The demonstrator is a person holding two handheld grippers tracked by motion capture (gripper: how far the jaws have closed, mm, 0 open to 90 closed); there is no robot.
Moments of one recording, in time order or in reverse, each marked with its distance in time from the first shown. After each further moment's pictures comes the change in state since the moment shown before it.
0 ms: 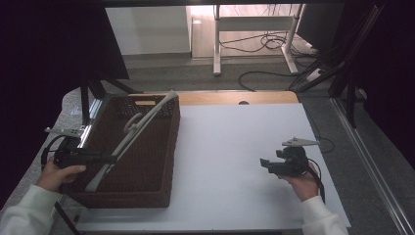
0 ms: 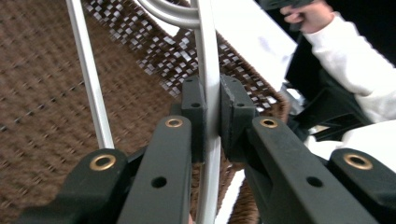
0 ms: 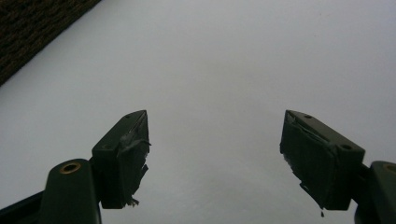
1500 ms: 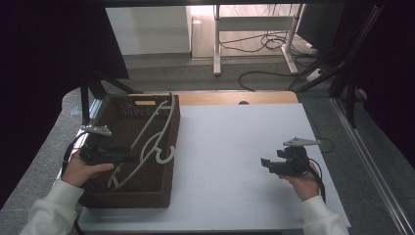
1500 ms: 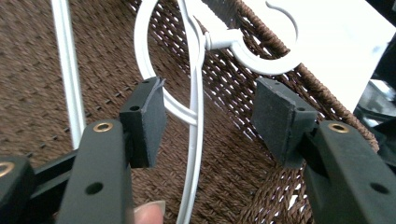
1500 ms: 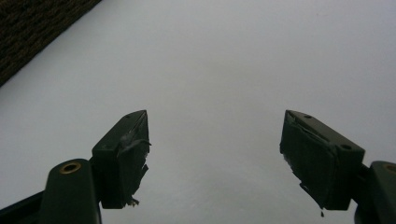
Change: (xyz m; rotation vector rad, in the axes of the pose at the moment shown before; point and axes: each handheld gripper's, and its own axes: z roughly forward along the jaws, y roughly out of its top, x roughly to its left) left arm -0.032 0.029 0.045 0.046 0.243 0.049; right arm -0.002 0.000 -0.001 -0.003 0.001 0.003
